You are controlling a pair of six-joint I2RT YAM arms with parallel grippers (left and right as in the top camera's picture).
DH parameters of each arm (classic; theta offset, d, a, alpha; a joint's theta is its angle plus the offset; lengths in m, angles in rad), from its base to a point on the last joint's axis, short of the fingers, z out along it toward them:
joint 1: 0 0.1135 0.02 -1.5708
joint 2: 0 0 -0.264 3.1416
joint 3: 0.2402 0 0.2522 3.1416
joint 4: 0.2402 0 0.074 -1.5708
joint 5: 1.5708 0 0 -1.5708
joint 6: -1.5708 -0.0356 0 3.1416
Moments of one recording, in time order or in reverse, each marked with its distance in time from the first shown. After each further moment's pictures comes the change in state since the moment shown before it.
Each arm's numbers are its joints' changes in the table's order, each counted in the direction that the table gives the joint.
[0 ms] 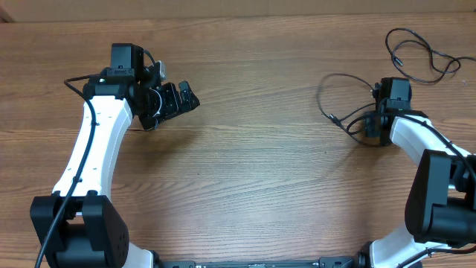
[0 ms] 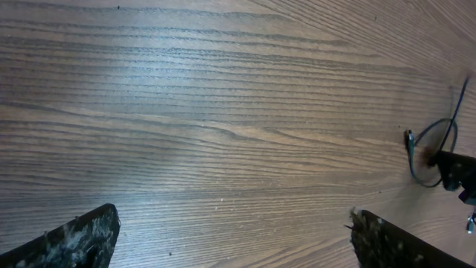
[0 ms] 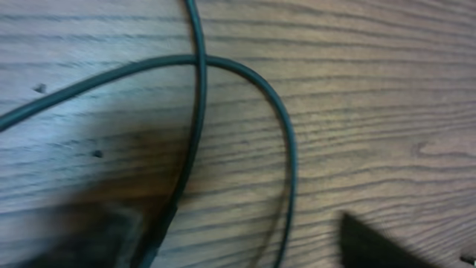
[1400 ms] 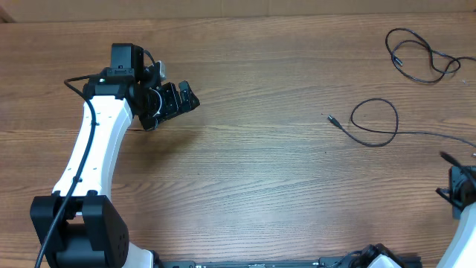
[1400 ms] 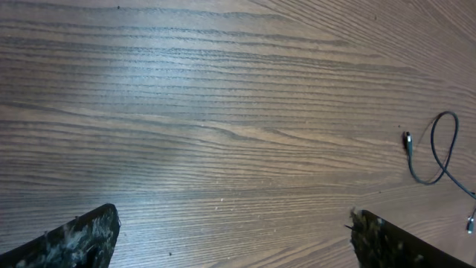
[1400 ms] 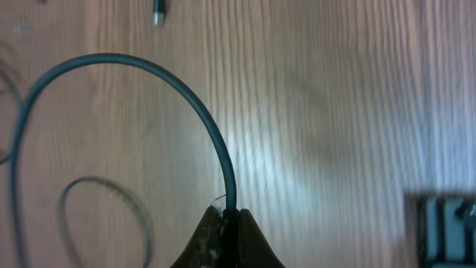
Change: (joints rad) left arm 0.000 0.000 0.000 0.000 0.000 0.000; right arm -0.599 -0.714 -0.003 0.742 -0.179 -1.122
